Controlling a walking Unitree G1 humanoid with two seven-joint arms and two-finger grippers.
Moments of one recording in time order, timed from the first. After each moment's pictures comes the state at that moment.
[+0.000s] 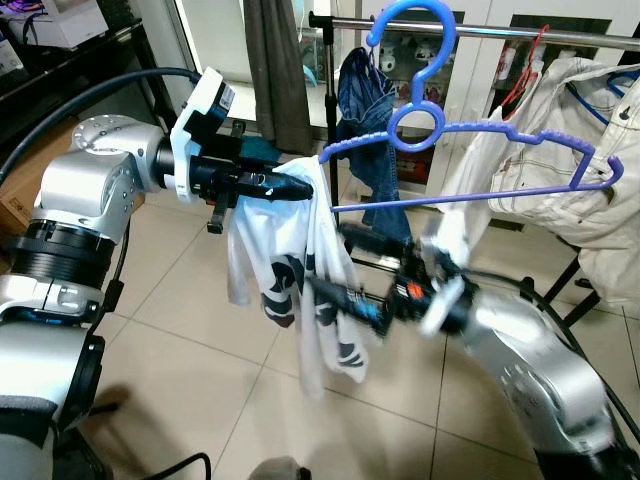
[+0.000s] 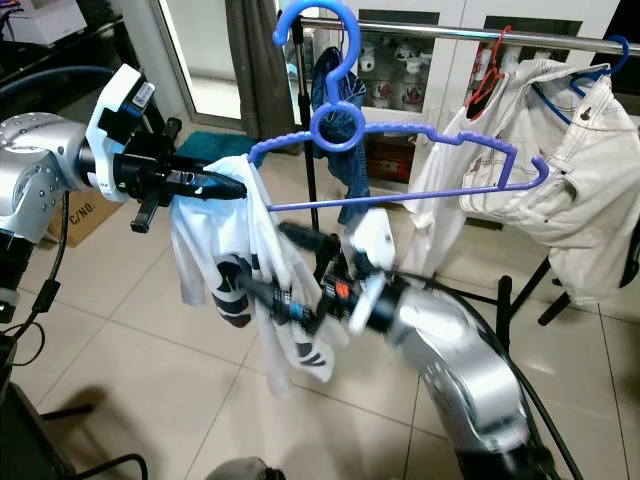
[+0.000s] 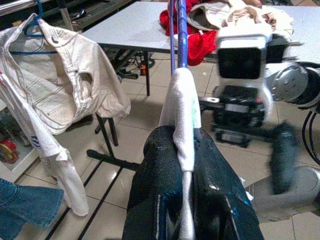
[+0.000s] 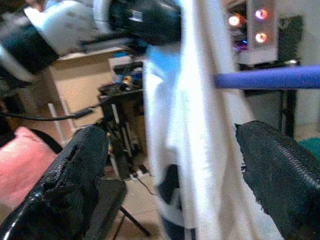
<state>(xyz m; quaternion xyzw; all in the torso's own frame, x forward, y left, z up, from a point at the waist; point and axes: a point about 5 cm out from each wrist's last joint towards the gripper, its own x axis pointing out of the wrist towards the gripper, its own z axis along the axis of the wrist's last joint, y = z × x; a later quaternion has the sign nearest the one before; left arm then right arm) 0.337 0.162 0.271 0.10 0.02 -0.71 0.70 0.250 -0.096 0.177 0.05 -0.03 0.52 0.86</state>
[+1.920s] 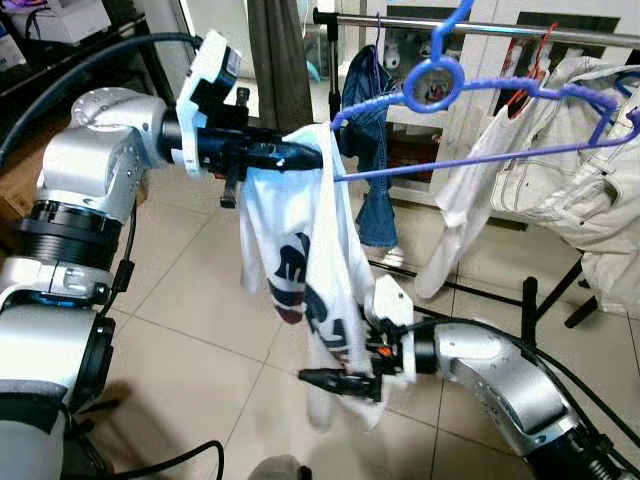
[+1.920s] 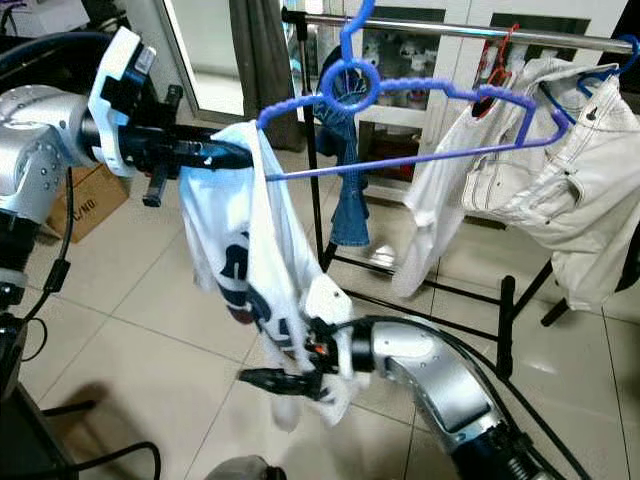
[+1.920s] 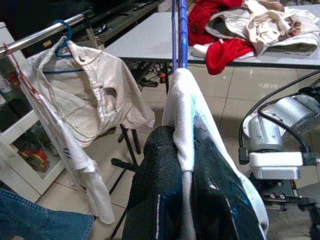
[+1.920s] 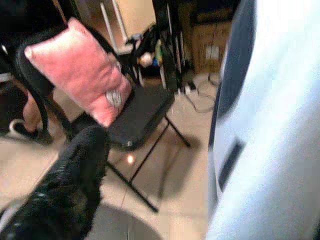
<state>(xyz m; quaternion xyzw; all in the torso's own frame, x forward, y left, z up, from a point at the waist) 0.345 0.156 0.294 0.12 -0.02 -0.68 0.72 0.236 -0.091 0.100 -0.06 0.13 0.64 0.76</state>
